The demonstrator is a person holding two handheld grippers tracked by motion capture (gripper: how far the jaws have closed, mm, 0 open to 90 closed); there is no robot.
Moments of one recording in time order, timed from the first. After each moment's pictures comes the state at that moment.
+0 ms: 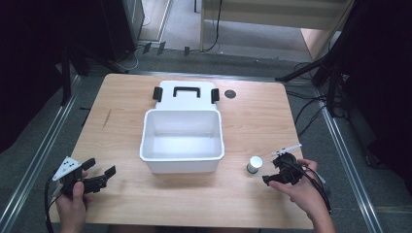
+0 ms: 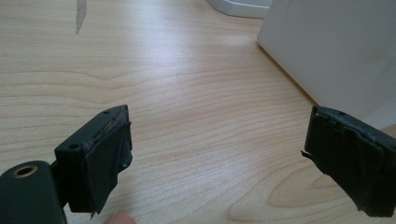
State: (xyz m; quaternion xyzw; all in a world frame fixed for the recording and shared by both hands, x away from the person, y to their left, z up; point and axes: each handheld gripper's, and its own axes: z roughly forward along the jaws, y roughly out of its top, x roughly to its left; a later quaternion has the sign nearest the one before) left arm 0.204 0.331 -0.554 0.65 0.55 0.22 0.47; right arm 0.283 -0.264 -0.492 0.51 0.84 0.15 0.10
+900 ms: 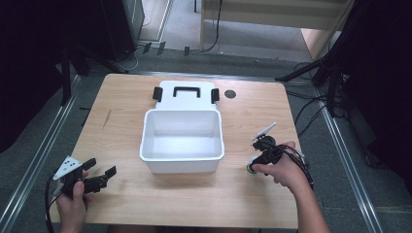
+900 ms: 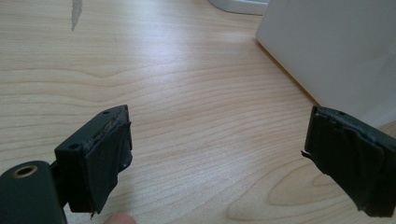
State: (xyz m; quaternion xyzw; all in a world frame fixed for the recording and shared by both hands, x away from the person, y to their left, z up) left arm 0.205 0.331 -0.554 0.66 0.55 0.21 0.47; right arm 0.332 -0.210 -0.475 0.50 0.86 0.07 0.04
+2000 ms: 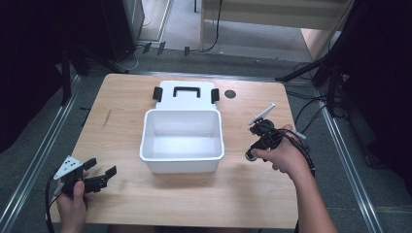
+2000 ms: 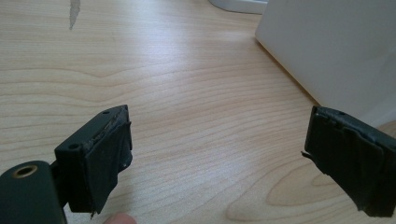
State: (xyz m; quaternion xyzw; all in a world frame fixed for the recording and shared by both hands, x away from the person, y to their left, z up) left arm 0.206 0.330 -0.554 0.66 0.55 0.21 0.47; right arm 0.343 -0.190 -0.415 0.48 0.87 0.09 0.03
